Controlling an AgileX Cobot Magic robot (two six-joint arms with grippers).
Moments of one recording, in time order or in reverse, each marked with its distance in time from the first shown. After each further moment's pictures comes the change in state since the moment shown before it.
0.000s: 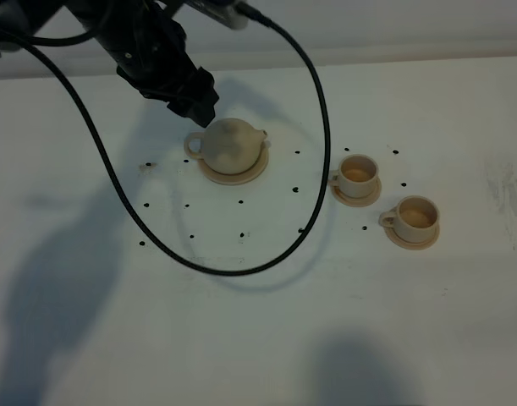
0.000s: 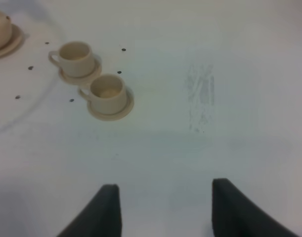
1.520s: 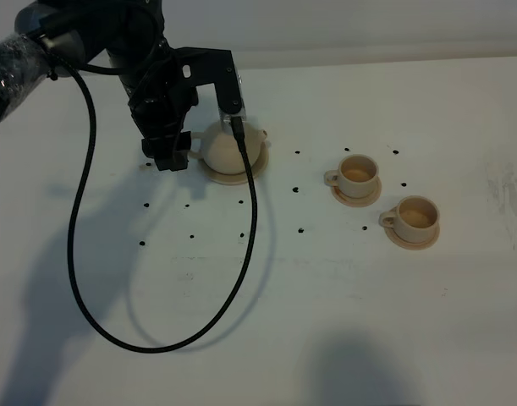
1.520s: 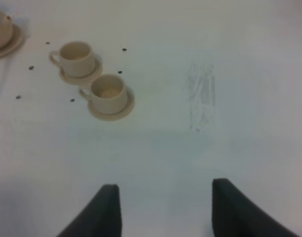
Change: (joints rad) left arm -0.027 0.113 0.000 0.160 0.062 0.583; right arm 0.000 0.000 0.000 0.002 0.000 0.000
